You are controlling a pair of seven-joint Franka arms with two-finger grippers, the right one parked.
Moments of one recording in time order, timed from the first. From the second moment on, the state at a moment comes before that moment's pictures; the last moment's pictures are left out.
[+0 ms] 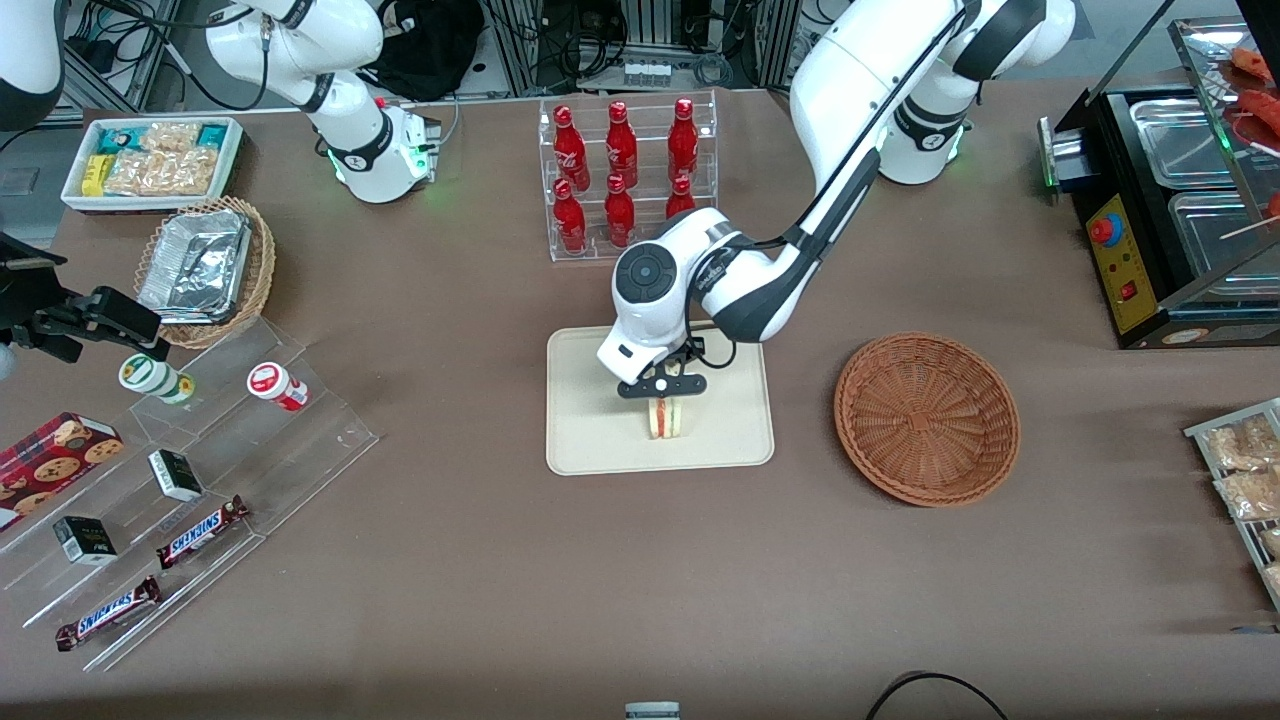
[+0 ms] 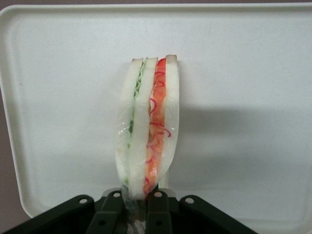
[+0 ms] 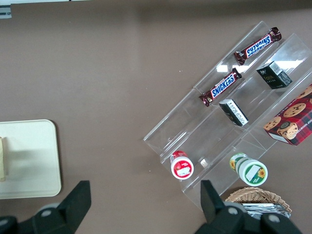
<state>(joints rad) -0.62 0.69 -0.24 -1.54 0.16 2.12 -0.96</state>
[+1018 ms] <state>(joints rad) -0.54 0.50 -0.23 -1.49 0.16 1.97 -1.07</state>
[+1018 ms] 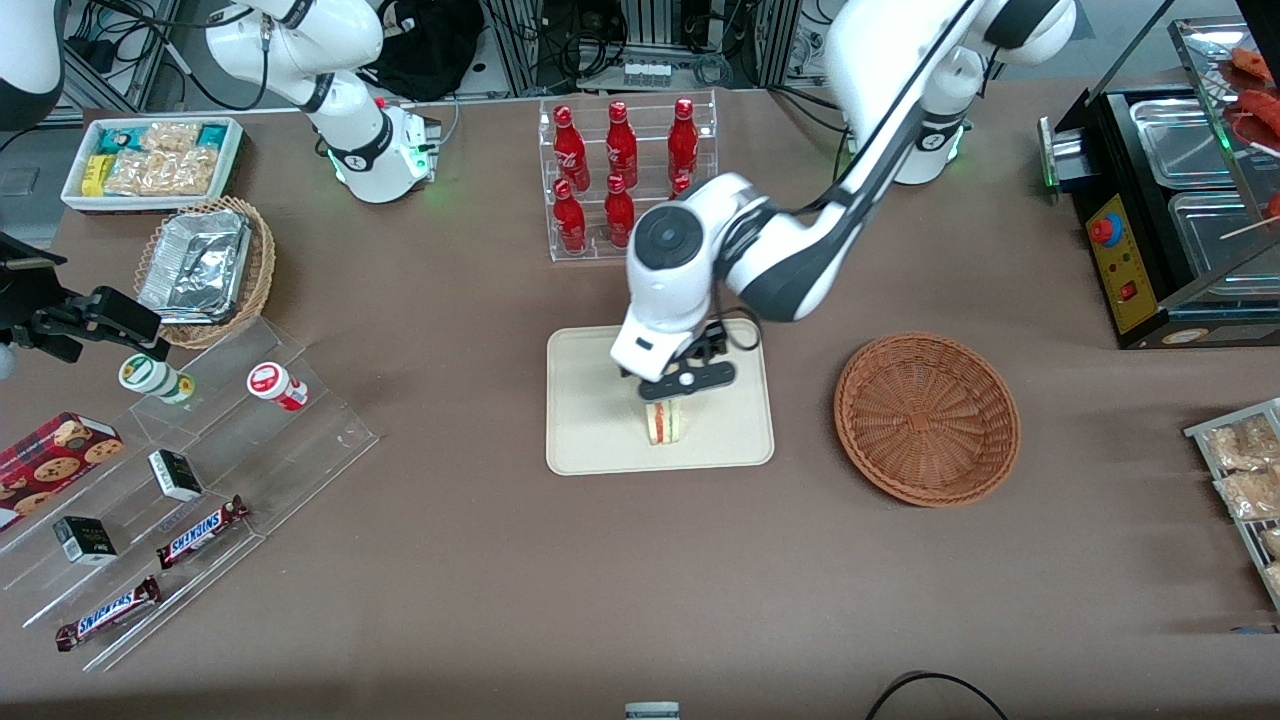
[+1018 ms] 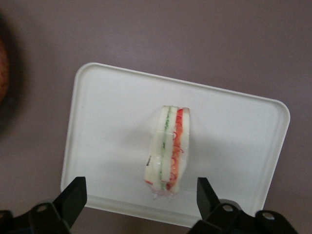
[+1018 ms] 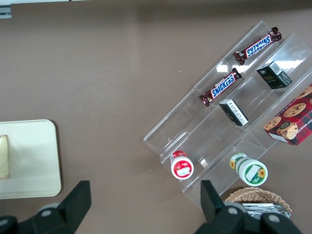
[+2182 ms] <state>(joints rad) 0.05 0.08 -0.22 -1.51 0.07 1.38 -0.30</state>
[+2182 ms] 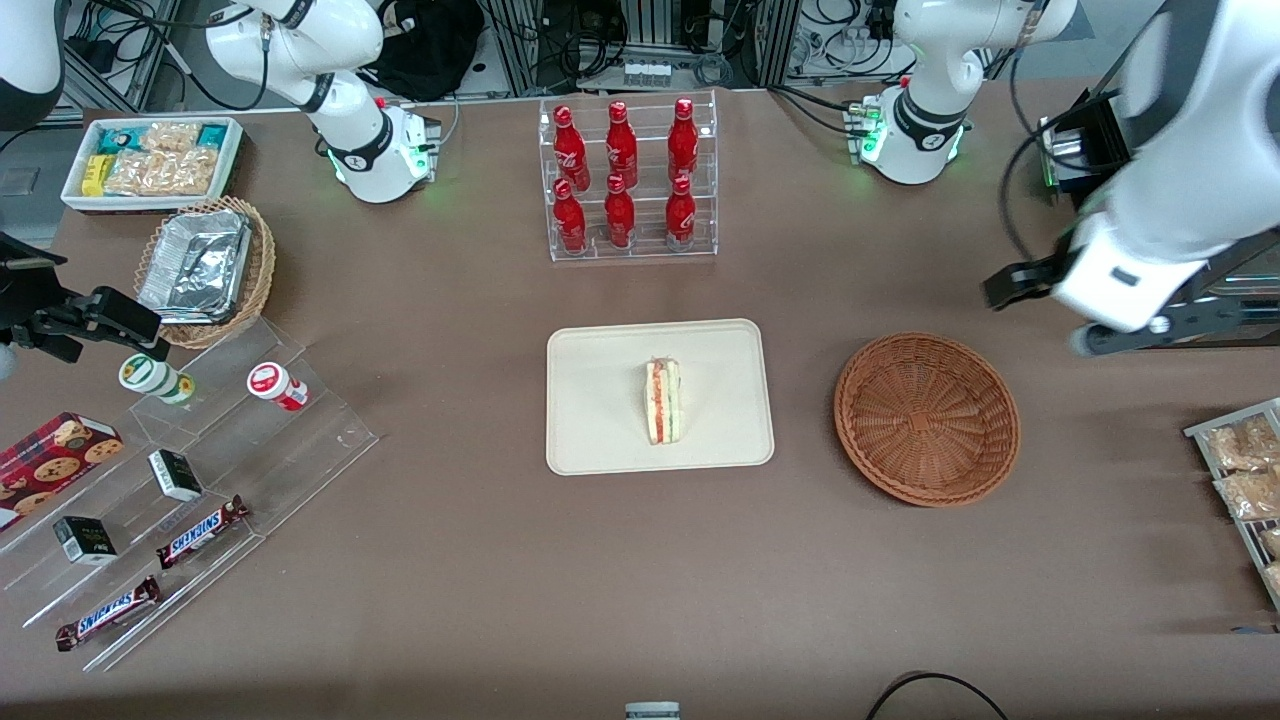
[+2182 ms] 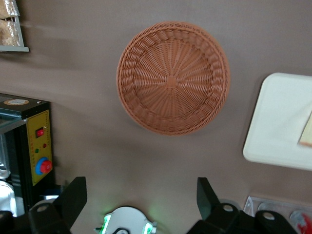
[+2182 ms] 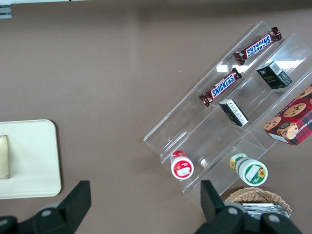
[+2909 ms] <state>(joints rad) 0.12 0.00 -0.14 -1.56 0.02 1.33 -0.04</state>
